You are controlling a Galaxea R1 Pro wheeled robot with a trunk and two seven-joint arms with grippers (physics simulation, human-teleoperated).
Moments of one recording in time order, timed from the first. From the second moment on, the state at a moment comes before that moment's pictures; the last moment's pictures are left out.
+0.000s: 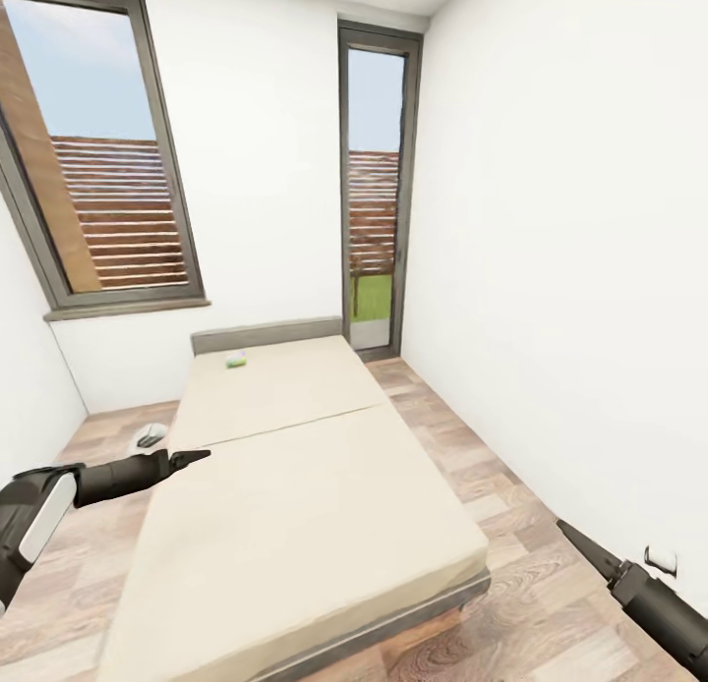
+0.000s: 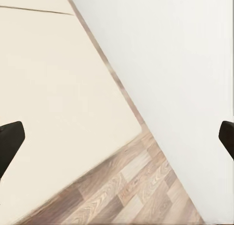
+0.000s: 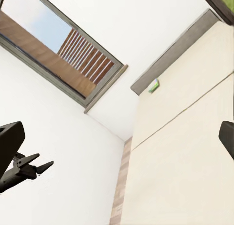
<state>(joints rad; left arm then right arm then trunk) -0.61 0.44 0.09 -0.94 0.44 0.82 -0.83 0.03 -0.12 -0.62 -1.55 -0.64 0.74 0.98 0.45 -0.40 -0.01</state>
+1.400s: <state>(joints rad) -0.61 0.45 0.09 -0.94 0.45 0.81 -0.84 0.03 -0.11 -0.62 -1.55 -0.64 0.74 0.98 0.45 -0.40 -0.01</state>
